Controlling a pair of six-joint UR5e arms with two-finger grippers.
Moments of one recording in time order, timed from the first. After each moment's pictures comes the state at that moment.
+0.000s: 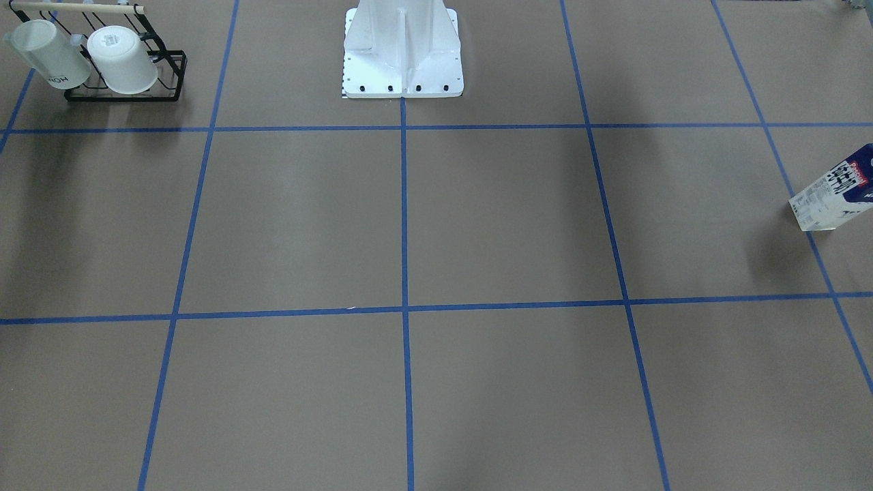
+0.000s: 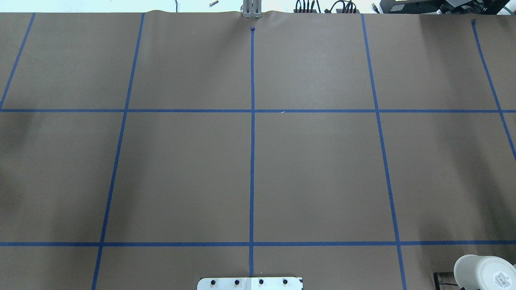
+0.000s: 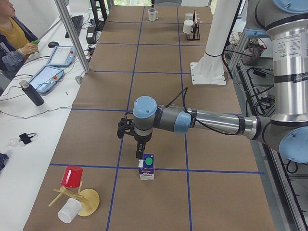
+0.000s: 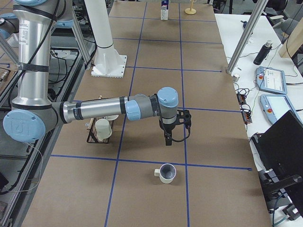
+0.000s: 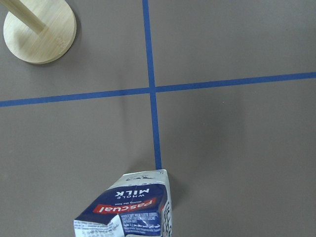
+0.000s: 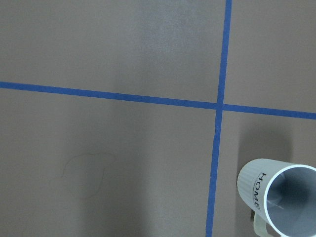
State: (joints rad) left arm -1.52 -1.41 -1.85 -1.67 -2.33 -0.09; right arm 1.44 -1.68 1.83 -1.49 2.31 0.16
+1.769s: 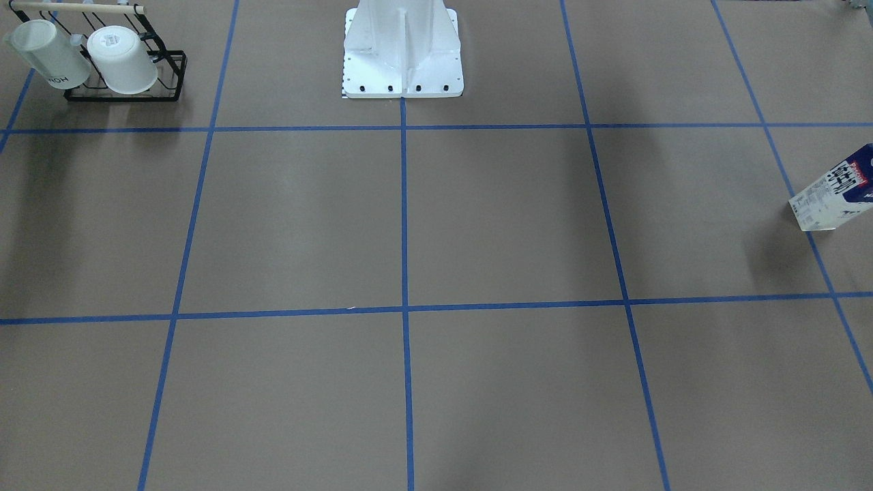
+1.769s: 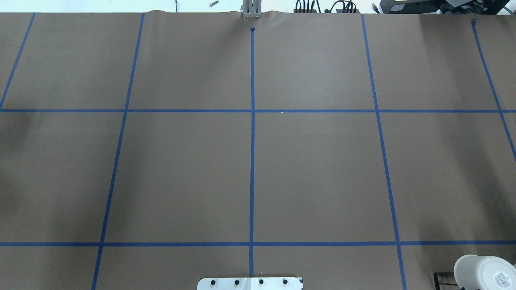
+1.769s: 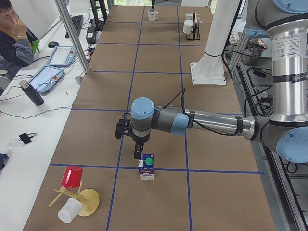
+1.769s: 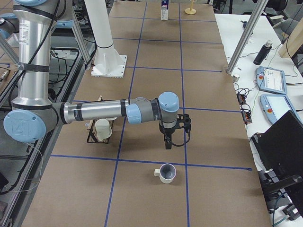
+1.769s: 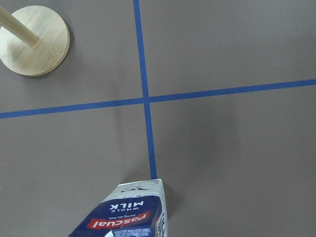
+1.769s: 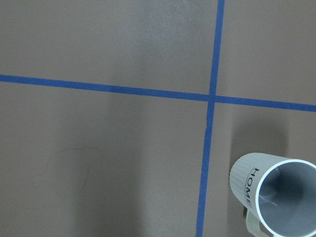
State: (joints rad) left arm -1.52 -1.43 -1.83 -1.68 -2.33 -0.10; right arm 1.44 -1.67 1.76 -1.47 2.31 0.15
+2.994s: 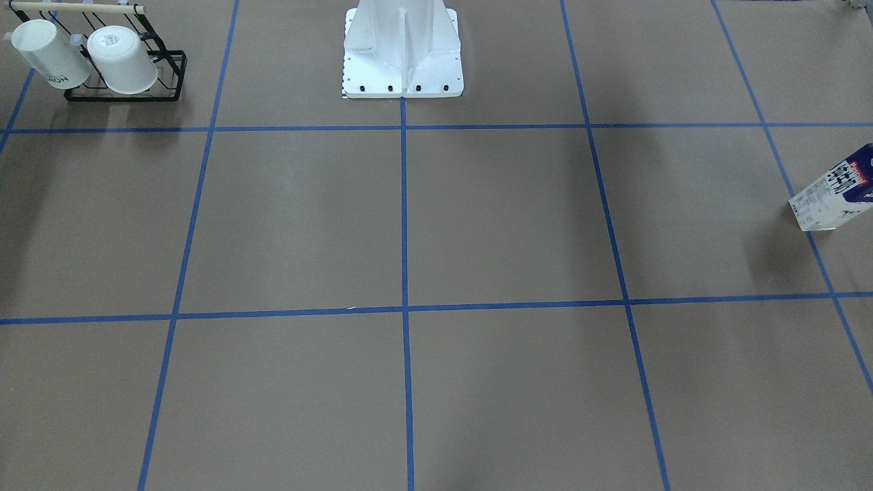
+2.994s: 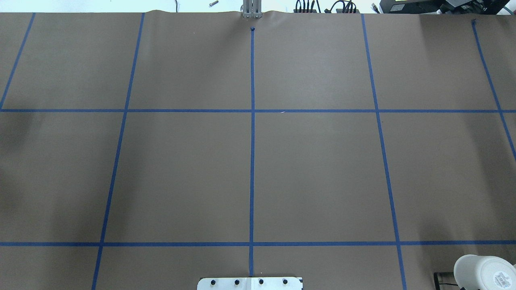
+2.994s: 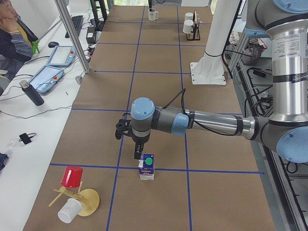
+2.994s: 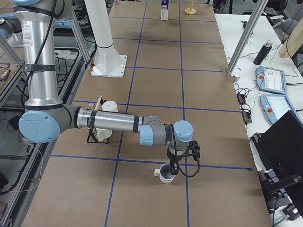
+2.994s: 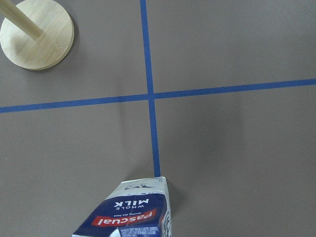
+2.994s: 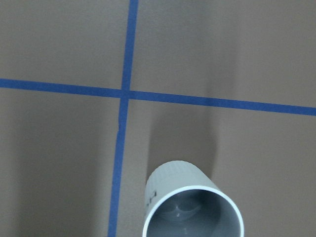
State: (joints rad) left arm -1.52 -1.43 -1.83 -1.68 -2.33 -0.10; right arm 1.51 -1.54 1.44 -1.47 2.26 -0.04
